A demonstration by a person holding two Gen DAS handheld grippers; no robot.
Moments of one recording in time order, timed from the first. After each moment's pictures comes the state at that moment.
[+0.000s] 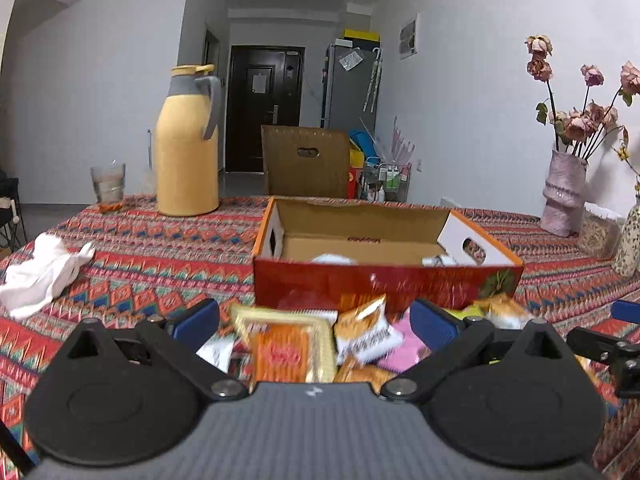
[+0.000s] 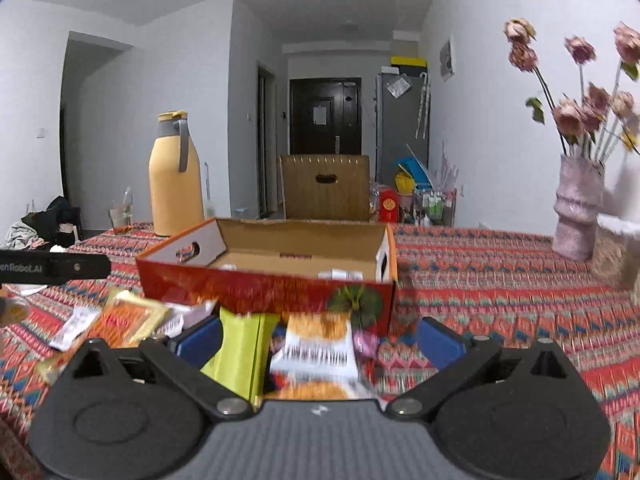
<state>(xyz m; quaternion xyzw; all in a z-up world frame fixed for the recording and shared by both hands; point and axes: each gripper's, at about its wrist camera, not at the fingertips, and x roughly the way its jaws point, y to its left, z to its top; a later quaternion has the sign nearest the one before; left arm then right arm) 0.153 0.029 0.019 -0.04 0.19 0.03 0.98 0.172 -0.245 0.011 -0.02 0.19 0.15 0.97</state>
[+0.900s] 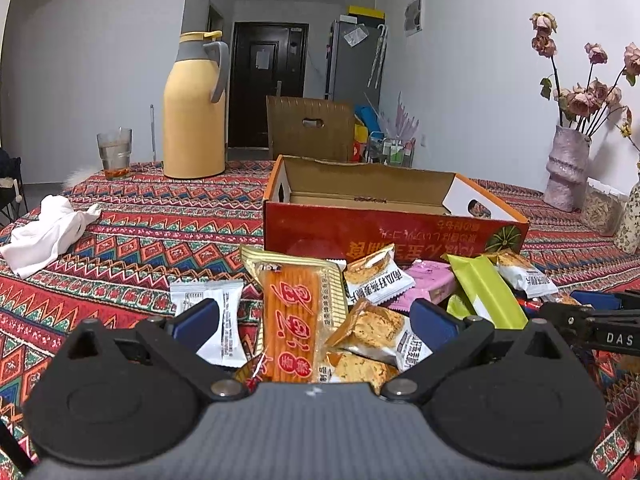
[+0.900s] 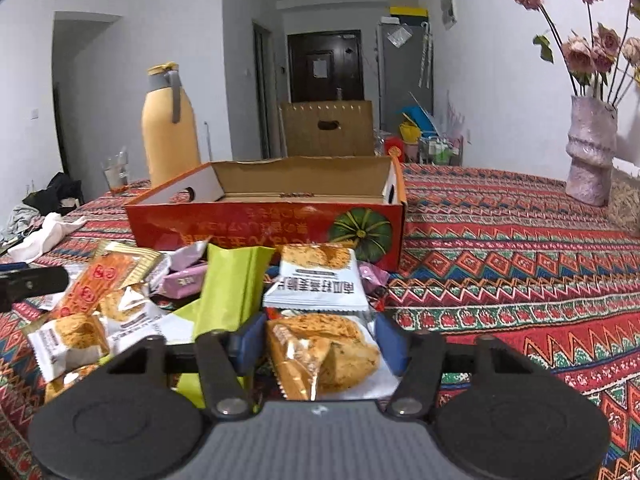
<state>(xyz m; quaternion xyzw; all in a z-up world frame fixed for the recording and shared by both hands) 0.140 0.032 -0.004 -0.04 0.23 0.03 0.97 0.192 -0.242 -0.026 -0.01 0.26 0.16 0.95</state>
